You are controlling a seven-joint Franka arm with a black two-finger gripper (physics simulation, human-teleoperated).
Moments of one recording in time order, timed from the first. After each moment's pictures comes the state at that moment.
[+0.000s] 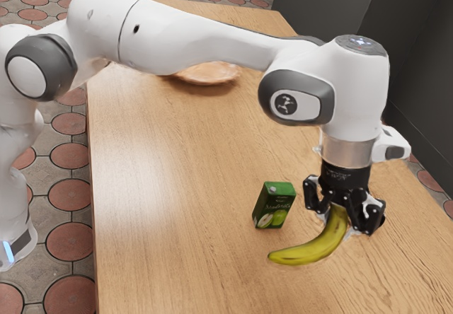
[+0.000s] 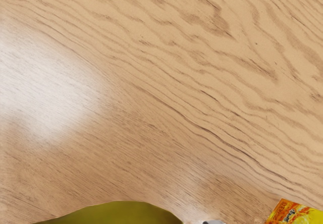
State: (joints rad) arm -0.54 0.29 -0.06 -1.21 -0.01 1.81 -1.20
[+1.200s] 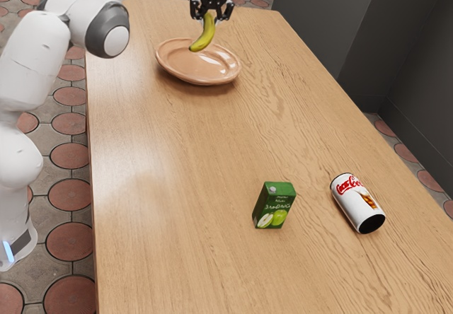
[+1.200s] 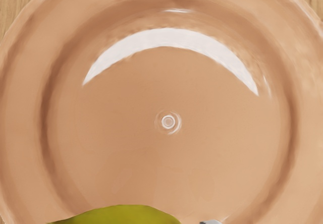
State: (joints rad) arm 0.61 0.51 0.06 -0.94 0.03 1.57 -0.96
